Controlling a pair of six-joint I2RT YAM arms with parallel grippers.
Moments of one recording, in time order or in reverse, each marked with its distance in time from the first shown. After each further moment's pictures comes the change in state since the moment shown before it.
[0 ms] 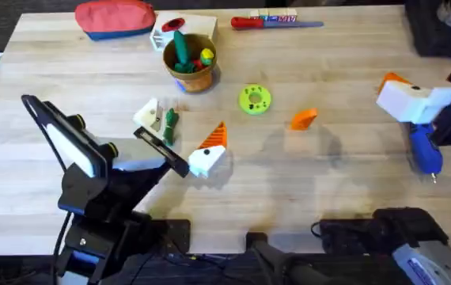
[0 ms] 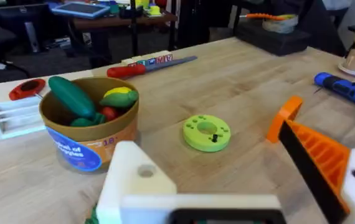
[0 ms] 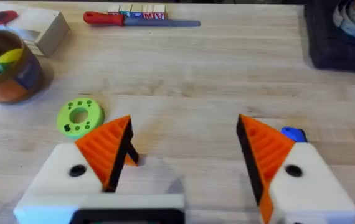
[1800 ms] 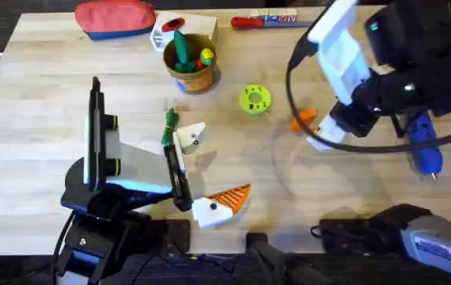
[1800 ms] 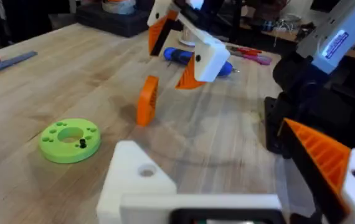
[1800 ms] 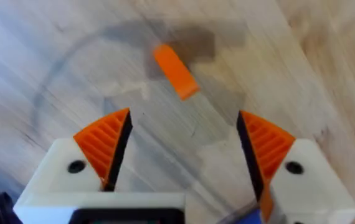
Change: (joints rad) left arm 0.001 0.000 0.000 -0.042 0.609 -0.015; right arm 0.330 0.729 0.152 -0.184 0.042 -0.540
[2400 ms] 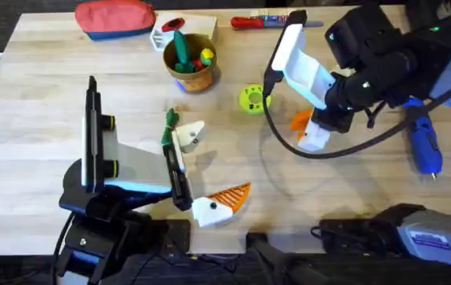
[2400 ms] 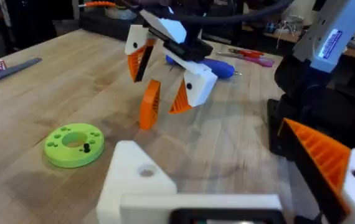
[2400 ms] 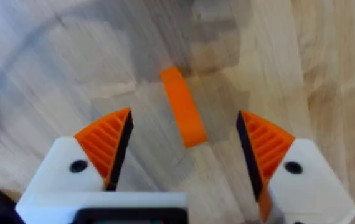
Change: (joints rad) left arm 0.000 0.000 0.000 0.029 -0.004 0.000; right arm 0.054 0.177 0.000 0.100 0.000 -0.230
